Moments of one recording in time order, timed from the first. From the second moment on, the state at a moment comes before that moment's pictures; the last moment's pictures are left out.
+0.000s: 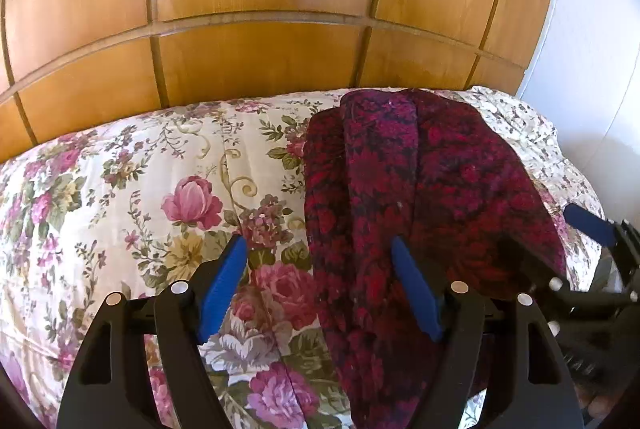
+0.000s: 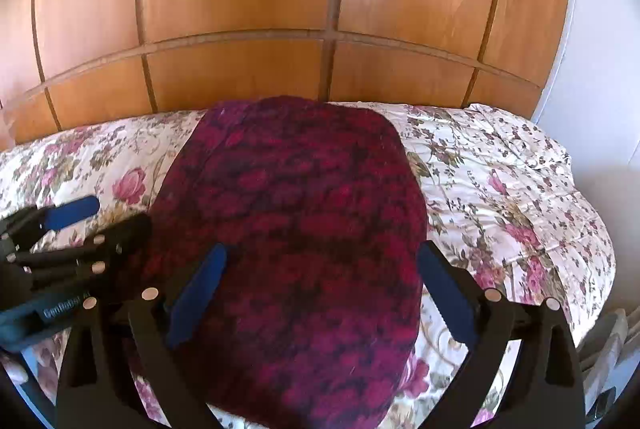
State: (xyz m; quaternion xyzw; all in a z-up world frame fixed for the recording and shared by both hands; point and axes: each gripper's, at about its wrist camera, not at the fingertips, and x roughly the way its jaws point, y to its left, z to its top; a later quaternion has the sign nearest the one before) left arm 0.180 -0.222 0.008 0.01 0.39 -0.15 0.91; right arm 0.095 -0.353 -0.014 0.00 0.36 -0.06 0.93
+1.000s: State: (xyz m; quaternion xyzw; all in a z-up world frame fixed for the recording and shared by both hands) left arm 0.104 -0.172 0.035 0.00 0.34 -0.11 0.94; right arm 0.013 -0.318 -0.002 0.06 0.33 -0.16 0.93
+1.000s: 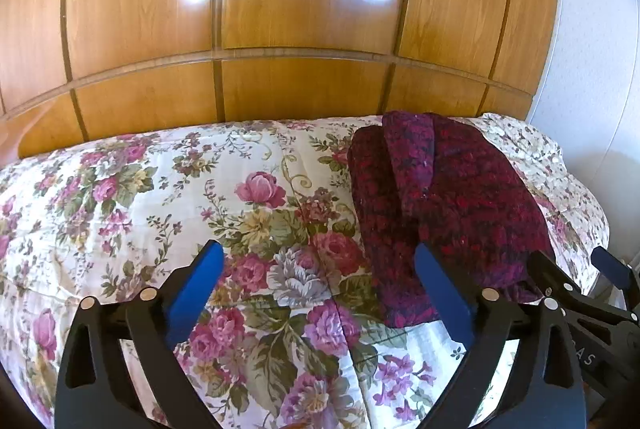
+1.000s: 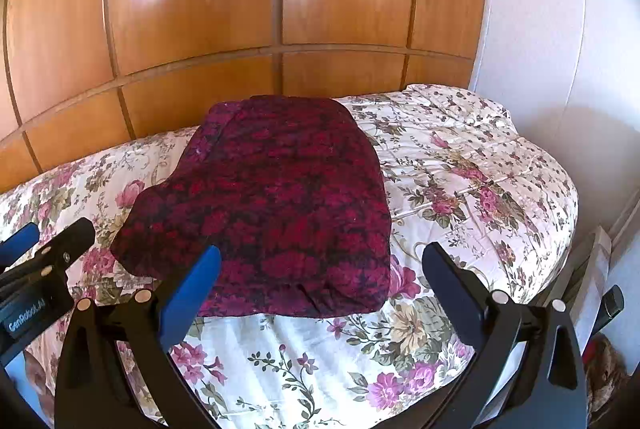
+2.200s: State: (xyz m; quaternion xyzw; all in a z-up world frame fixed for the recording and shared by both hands) left arm 0.090 -0.169 0.051 0.00 0.32 -0.10 0.94; right arm 0.009 -0.319 0.005 0.06 0.32 -0.17 0.93
